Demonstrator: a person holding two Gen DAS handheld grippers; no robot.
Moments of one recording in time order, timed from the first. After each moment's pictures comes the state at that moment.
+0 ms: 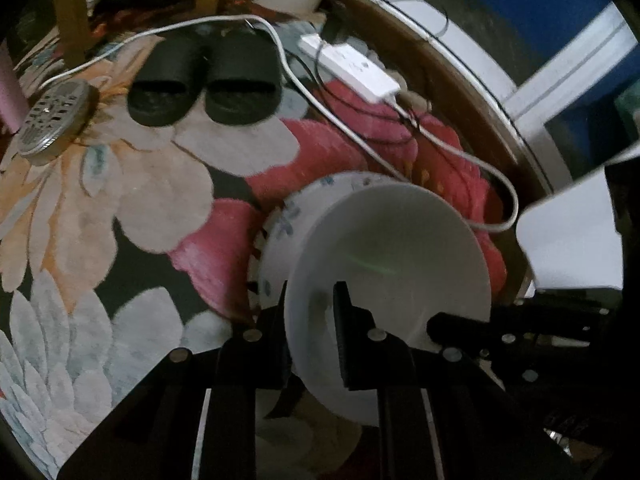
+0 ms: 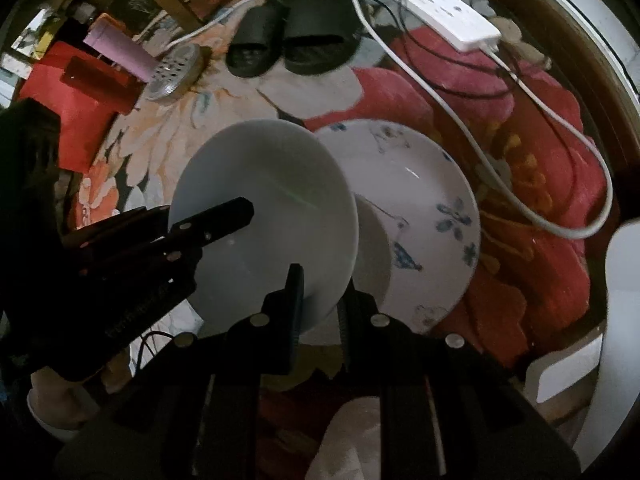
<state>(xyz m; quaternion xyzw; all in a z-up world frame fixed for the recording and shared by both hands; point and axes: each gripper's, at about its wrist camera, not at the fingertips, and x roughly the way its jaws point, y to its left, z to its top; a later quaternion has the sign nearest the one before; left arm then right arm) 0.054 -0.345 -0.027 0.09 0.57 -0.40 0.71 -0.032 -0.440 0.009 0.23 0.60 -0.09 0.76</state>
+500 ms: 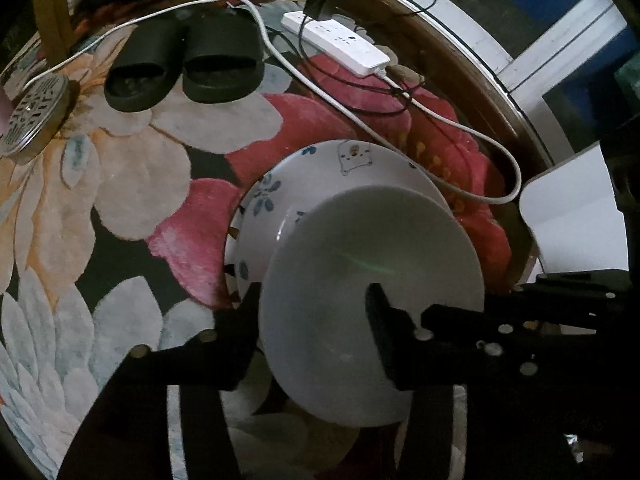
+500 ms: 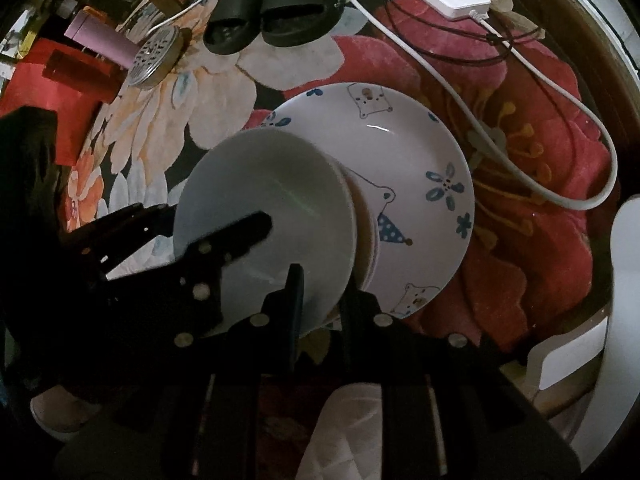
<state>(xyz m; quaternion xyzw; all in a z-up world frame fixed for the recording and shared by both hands) 0.044 -0.354 -0.041 0.11 0.58 -0.41 0.70 -0.037 -0.445 -0.007 0.24 0.62 -0.09 0.74</state>
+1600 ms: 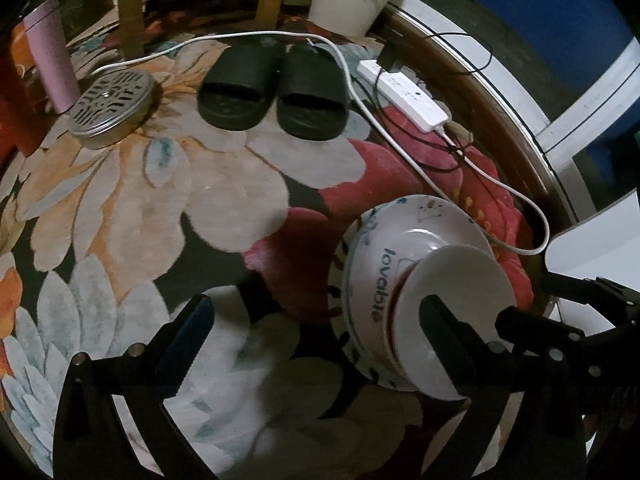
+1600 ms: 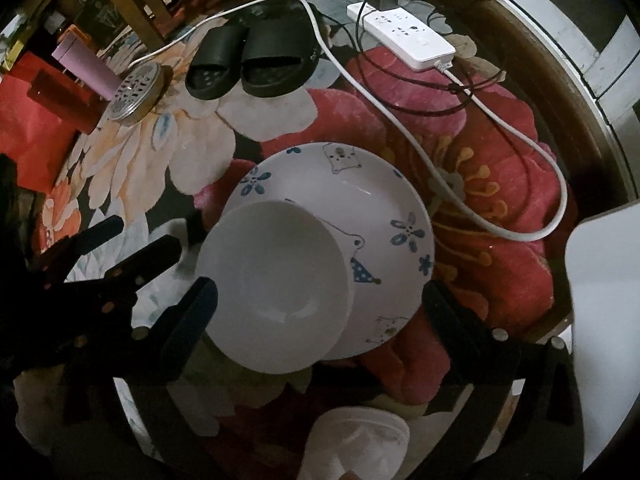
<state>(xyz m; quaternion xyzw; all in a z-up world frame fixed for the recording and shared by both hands) 0.082 -0.292 -0.023 0.06 0.55 -0.34 0.76 -0.023 -0.439 0.020 0.19 0.58 -0.17 0.77</state>
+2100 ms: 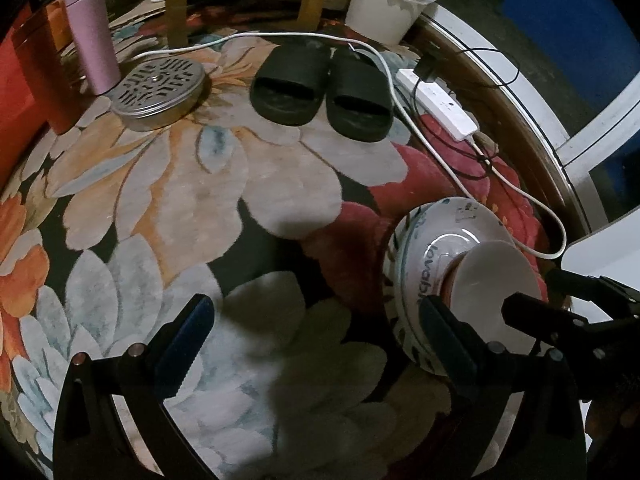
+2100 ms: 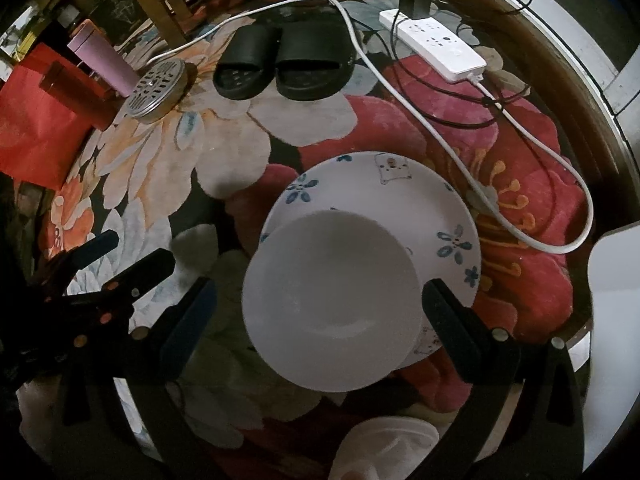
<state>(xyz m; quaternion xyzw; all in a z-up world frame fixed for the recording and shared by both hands) 0.093 -0.250 -0.023 0.06 0.55 -0.31 0.77 -0.002 -0.409 0.018 0.18 0.57 -0.15 0.78</state>
